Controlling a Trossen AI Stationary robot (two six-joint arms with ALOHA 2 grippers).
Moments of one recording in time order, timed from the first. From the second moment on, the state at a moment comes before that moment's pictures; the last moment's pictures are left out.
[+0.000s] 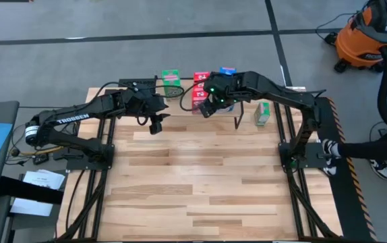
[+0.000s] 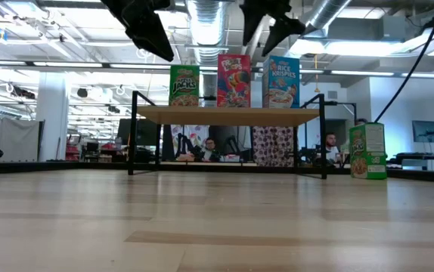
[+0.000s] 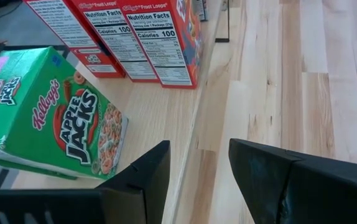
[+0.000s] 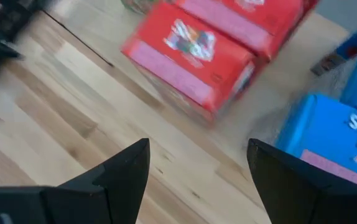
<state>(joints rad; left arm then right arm) 0.33 1.19 1.12 -0.53 -0.12 0.22 -0.24 1.78 2.00 -1.25 0.21 0.65</state>
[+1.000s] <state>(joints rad) 0.33 1.19 1.12 -0.53 -0.12 0.22 -0.27 1.79 2.00 -1.28 0.24 0.66</state>
